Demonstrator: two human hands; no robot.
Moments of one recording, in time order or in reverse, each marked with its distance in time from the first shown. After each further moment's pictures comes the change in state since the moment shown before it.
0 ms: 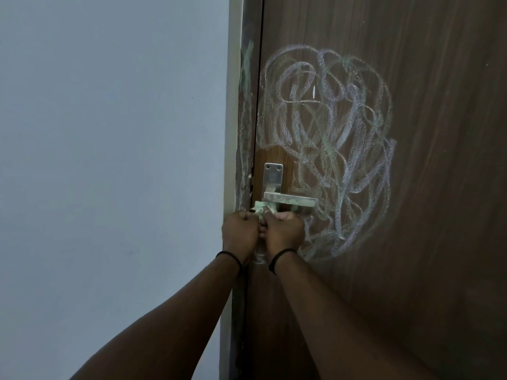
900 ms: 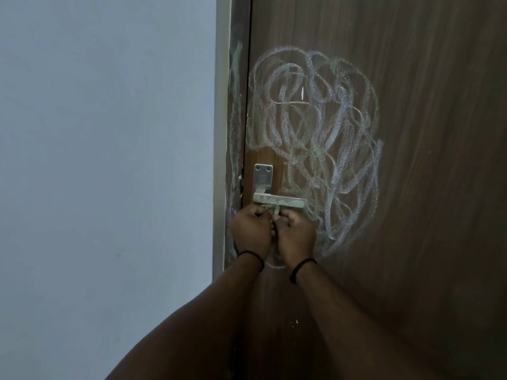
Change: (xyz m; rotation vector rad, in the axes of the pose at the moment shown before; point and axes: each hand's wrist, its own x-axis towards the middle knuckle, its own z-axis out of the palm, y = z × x) left_hand -0.018 0.016 0.042 0.041 0.182 0.283; right_hand 0.011 -0.009 -0.053 -0.102 -0.197 -0.255
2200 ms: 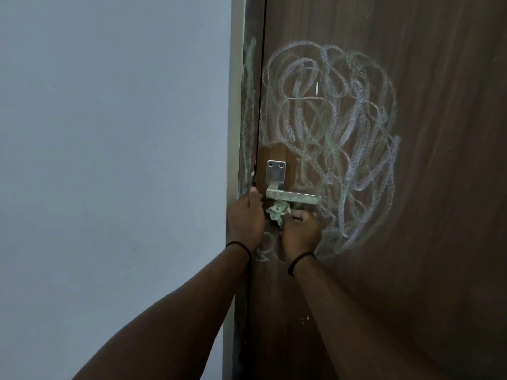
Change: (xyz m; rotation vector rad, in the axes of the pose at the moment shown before) left_hand 0.034 -0.021 -0.023 -0.100 -0.060 -0.063; right_hand 0.003 0.011 0.023 -0.083 0.213 0.166
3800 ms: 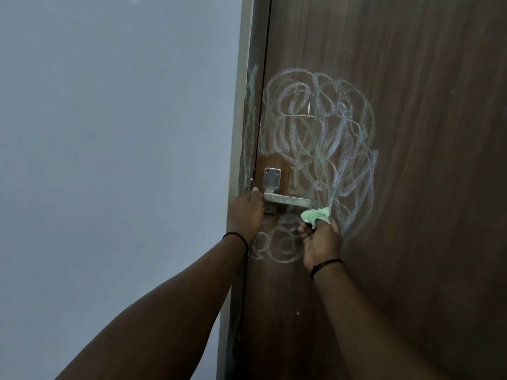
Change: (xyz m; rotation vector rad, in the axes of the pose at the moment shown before) left_hand -0.025 0.056 -0.022 -0.022 -0.094 -0.100; right_hand -0.007 -0.030 -0.062 0.708 -0.021 0.274
